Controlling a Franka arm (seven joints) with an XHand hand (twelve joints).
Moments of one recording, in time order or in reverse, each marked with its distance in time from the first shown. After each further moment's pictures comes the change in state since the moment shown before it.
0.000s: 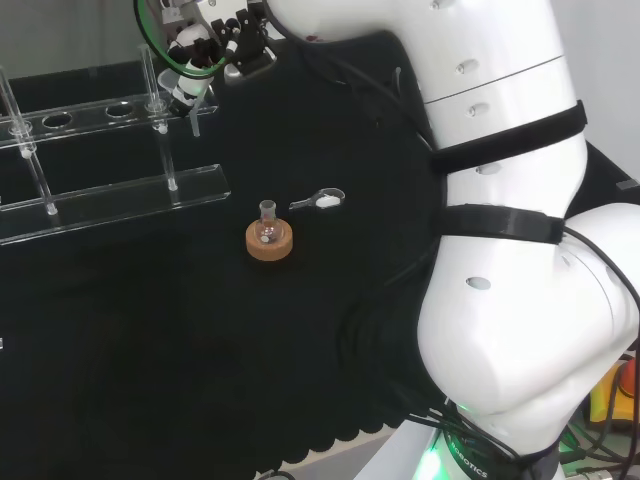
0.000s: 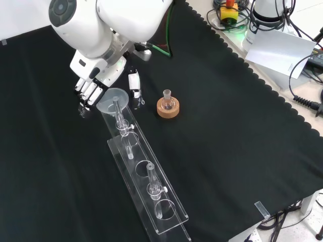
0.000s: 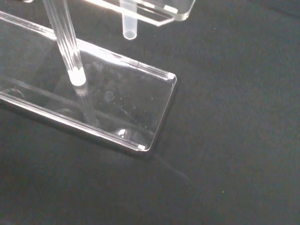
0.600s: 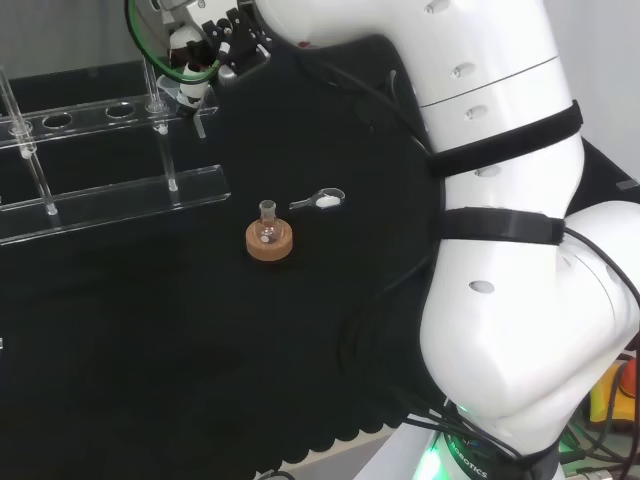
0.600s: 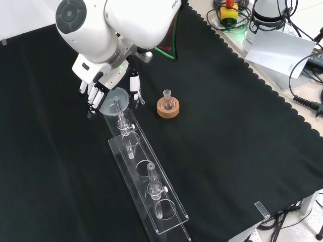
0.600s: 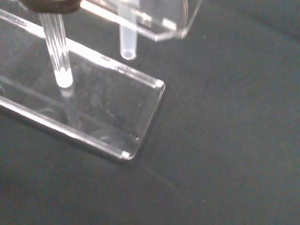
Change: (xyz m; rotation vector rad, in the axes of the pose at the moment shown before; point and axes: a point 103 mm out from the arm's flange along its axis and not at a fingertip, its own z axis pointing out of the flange) arm 0.007 0.001 -0.009 -0.017 -0.097 0.016
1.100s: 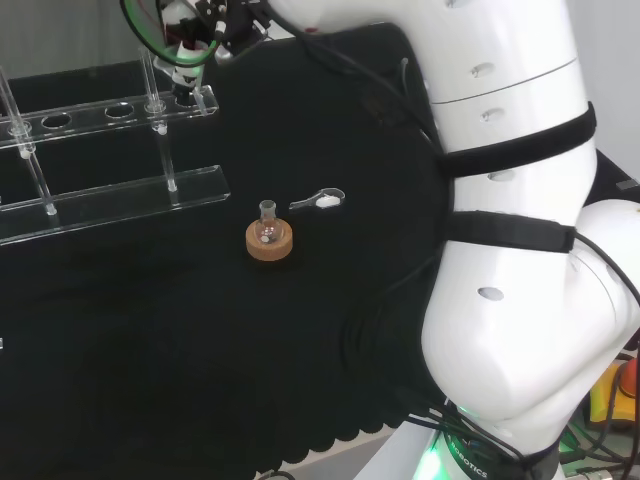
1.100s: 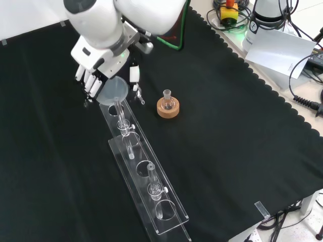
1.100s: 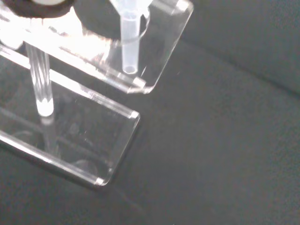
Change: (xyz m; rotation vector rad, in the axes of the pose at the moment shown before) arm -0.009 -0.020 -0.036 -0.074 -0.061 0.040
